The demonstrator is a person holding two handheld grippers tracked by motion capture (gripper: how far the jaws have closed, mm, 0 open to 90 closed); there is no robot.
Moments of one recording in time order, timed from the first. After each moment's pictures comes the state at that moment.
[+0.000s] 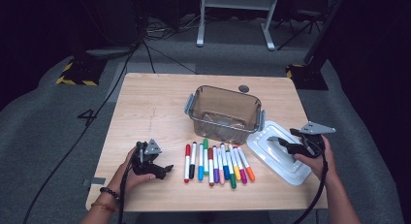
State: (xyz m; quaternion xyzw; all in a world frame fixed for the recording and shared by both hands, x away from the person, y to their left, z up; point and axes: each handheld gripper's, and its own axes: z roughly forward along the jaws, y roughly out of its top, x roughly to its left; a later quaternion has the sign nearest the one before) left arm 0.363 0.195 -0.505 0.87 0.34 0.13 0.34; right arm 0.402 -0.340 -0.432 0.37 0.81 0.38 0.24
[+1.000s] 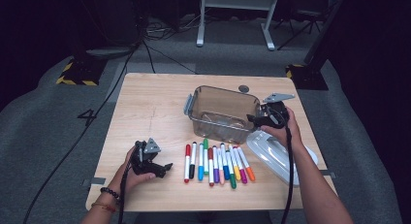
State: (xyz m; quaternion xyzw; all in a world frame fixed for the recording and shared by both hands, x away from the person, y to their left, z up) left arm 0.363 0.196 -0.505 0.86 0.35 0.13 0.34; right arm 0.478 -0.236 -0.398 0.38 0.82 0.36 0.21
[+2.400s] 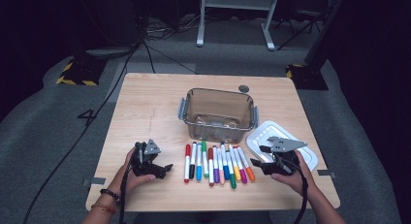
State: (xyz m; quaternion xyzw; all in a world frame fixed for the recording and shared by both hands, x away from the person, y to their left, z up) left arm 0.359 0.195 -0.505 0.86 0.36 0.13 0.34; right arm 0.351 -0.256 -0.443 0.29 0.86 0.39 0.15
